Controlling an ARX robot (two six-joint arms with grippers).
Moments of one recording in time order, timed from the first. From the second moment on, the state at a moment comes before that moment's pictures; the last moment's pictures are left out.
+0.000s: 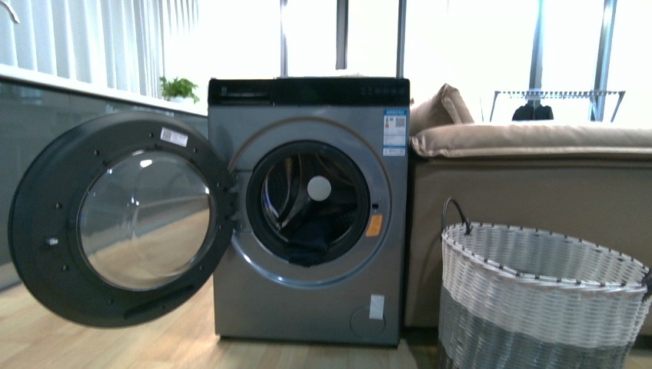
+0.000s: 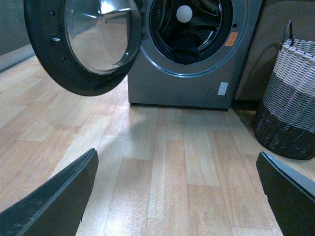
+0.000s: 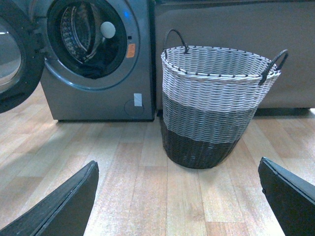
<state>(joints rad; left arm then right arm) 0.00 0.00 0.01 0.00 0.00 0.00 0.00 0.00 0.01 0.00 0.00 0.00</state>
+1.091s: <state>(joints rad) 0.00 0.00 0.01 0.00 0.00 0.00 0.00 0.00 0.01 0.00 0.00 0.00</state>
